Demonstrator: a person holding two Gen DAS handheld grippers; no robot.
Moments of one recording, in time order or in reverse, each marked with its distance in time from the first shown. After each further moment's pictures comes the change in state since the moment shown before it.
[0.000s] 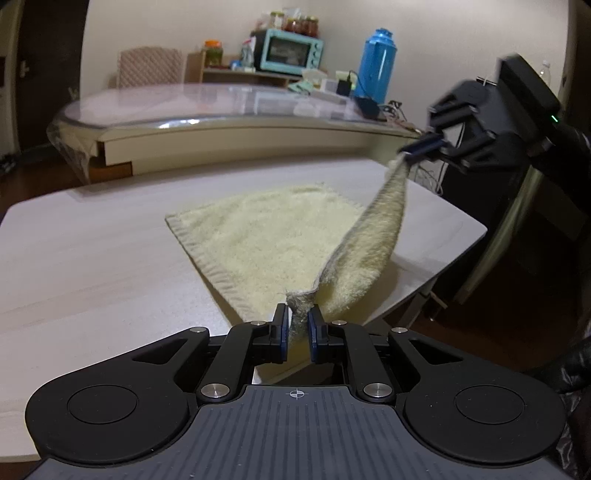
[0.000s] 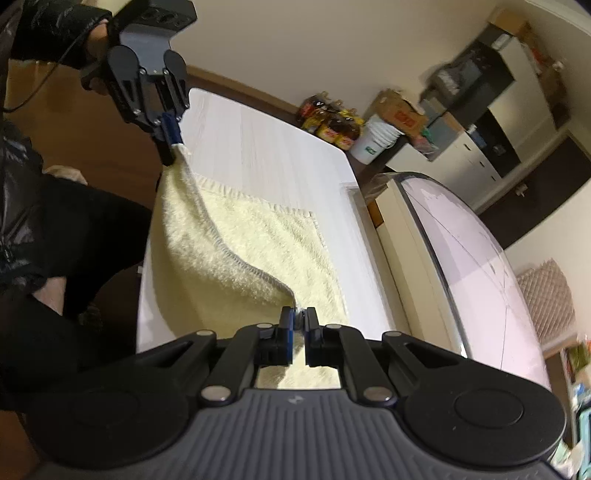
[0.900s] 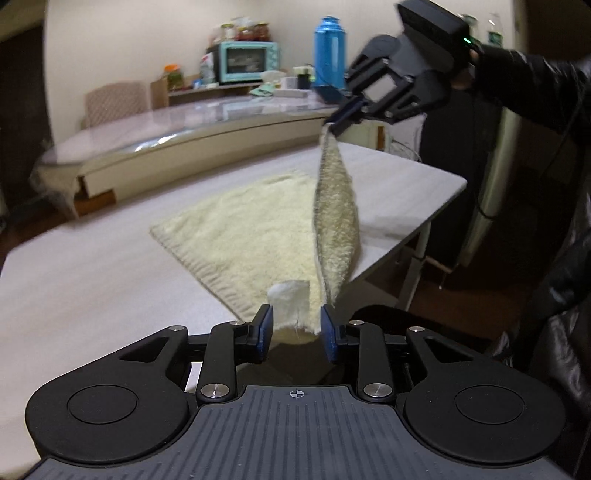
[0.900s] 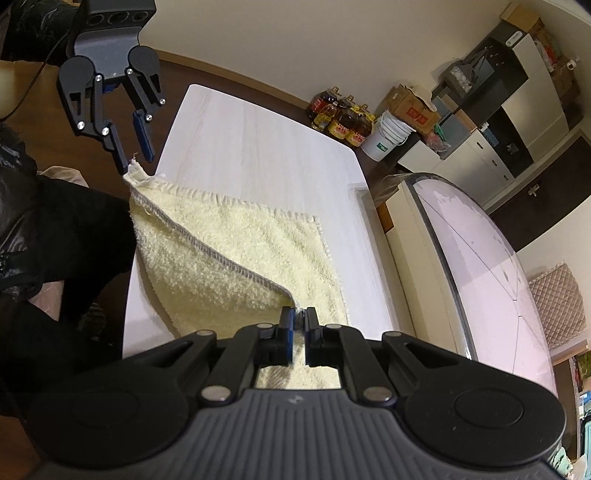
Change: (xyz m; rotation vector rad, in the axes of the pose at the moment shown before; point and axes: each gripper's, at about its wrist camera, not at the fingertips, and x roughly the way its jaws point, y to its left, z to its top) left arm -0.008 -0.029 -0.024 0.280 0.020 -0.044; right arm 0.034 -0.014 0.017 0.008 0.019 0.018
